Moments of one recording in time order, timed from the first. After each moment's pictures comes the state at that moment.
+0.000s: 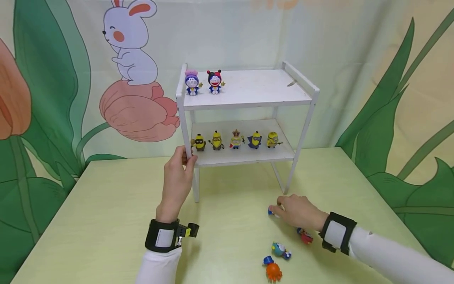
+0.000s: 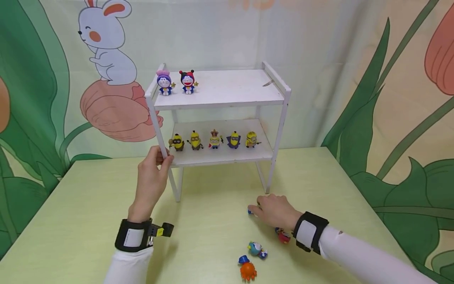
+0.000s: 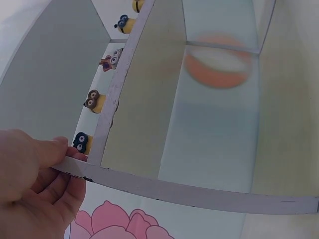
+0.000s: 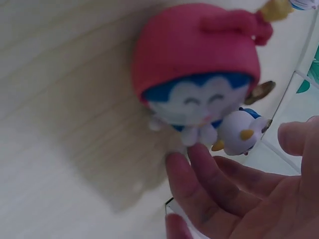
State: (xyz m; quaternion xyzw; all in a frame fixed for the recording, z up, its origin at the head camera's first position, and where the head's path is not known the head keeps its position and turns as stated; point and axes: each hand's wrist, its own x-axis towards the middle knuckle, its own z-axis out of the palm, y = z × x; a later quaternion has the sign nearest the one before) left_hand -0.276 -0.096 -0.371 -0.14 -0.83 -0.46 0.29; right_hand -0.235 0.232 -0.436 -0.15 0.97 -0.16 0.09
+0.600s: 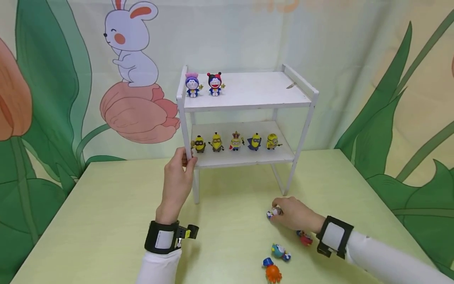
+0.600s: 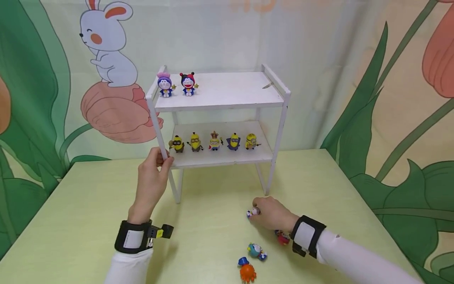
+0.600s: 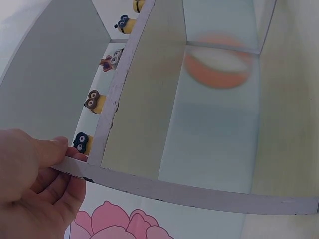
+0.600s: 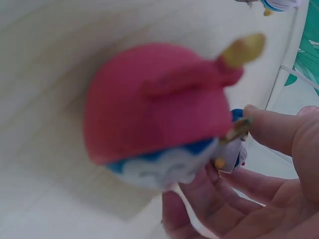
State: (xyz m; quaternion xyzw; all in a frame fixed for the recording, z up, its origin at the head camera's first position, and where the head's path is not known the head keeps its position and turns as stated) left_hand -0.277 -0.096 -0.372 -0.14 -0.83 -0.46 0.29; right_hand -0.236 0.230 -0.442 -0.17 0.96 -0.21 0.09
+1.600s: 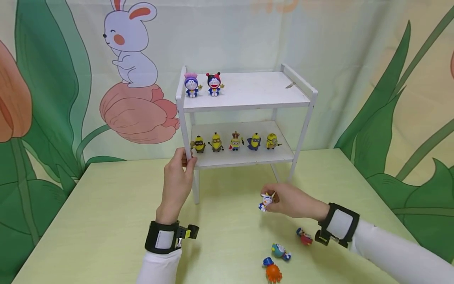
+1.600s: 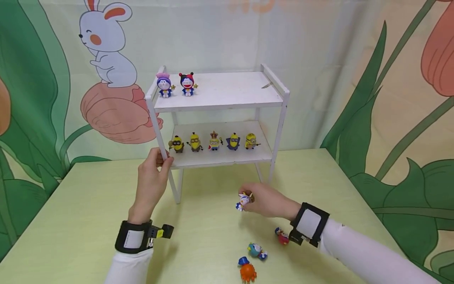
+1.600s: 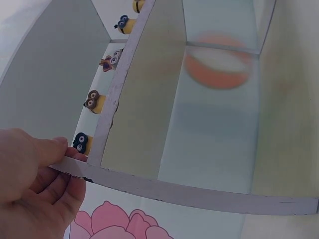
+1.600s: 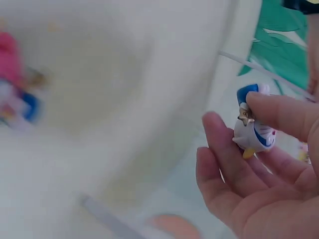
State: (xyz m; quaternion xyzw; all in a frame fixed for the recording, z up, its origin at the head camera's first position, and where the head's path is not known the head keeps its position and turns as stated) left_hand -0.275 -0.096 -0.372 -0.14 -0.83 -0.46 0.29; right_hand -0.241 0.218 -0.386 -0.30 0.91 -0.27 0.07
